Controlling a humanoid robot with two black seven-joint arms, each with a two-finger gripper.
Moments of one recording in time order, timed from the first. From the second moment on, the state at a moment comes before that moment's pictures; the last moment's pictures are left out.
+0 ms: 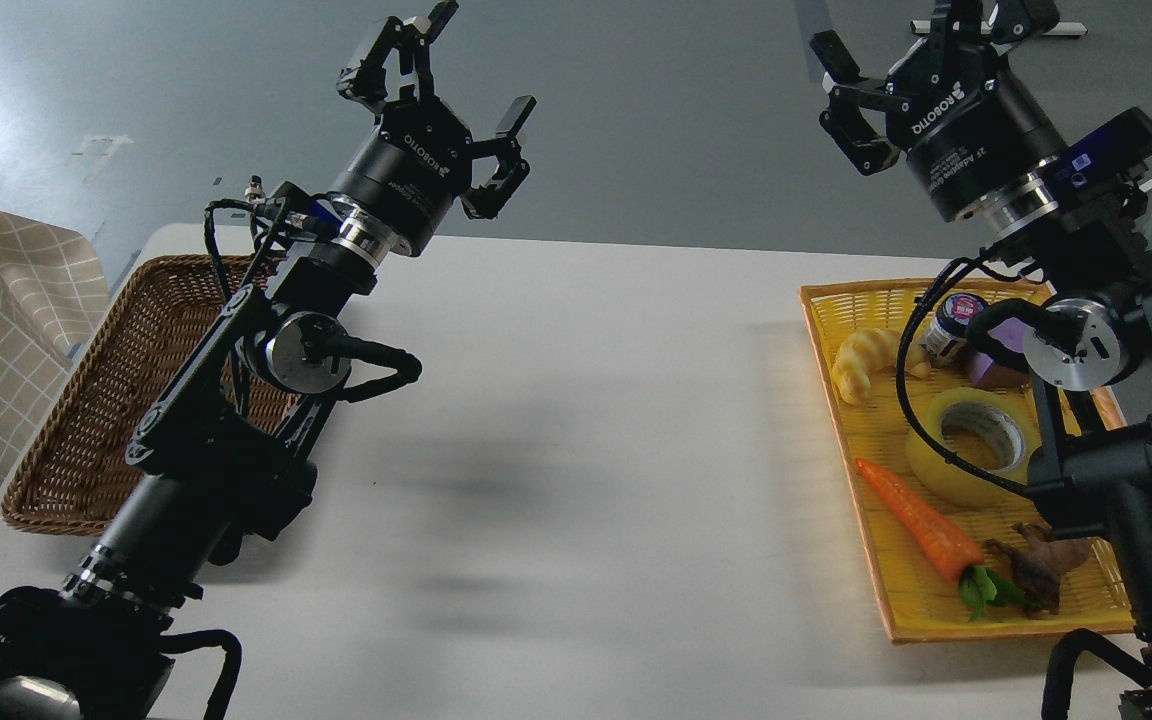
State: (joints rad) left arm -0.56 0.05 -1.27 -1.21 0.54 -0.25 -0.11; right arm 0.58 -0.07 1.45 1.33 -0.86 0.37 -0.02
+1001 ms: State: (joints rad) left arm -0.56 0.05 -1.27 -1.22 0.53 -0.22 -0.11; right arm 0.56 -0.01 1.46 1.37 -0.87 0.35 -0.02
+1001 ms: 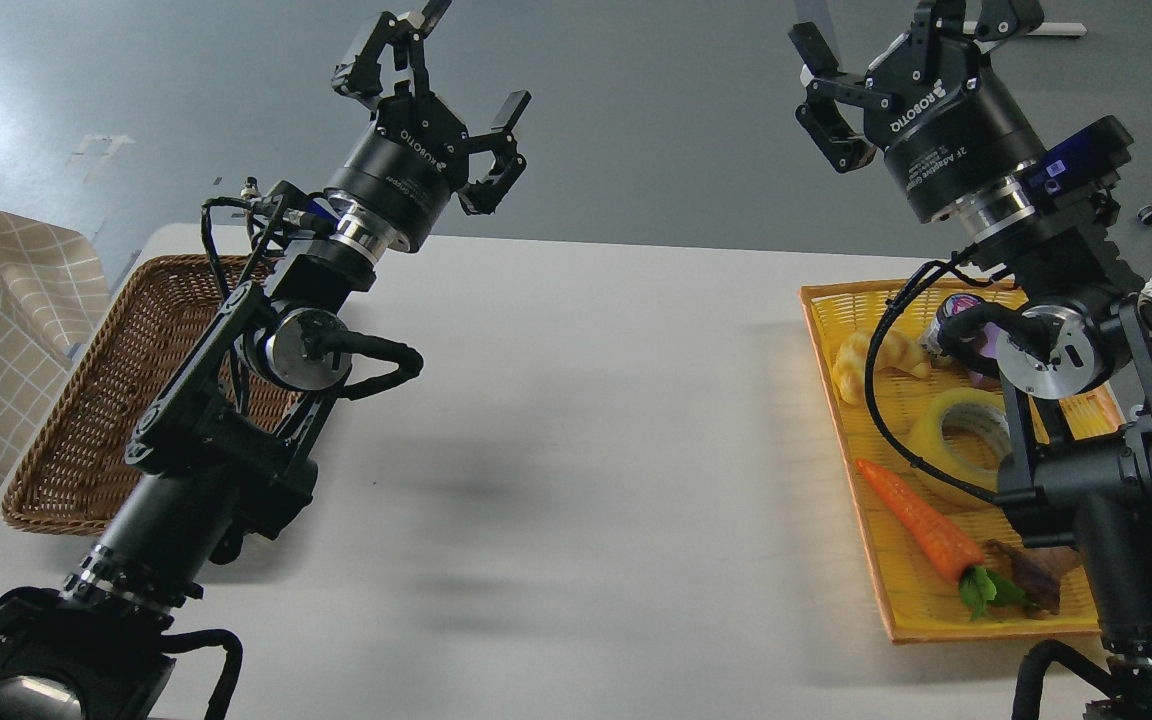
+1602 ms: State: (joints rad) left arm -0.55 0.05 -1.27 -1.22 0.53 -0.22 -0.11; right arm 0.56 -0.01 1.46 1.38 -0.86 0.36 -0.02
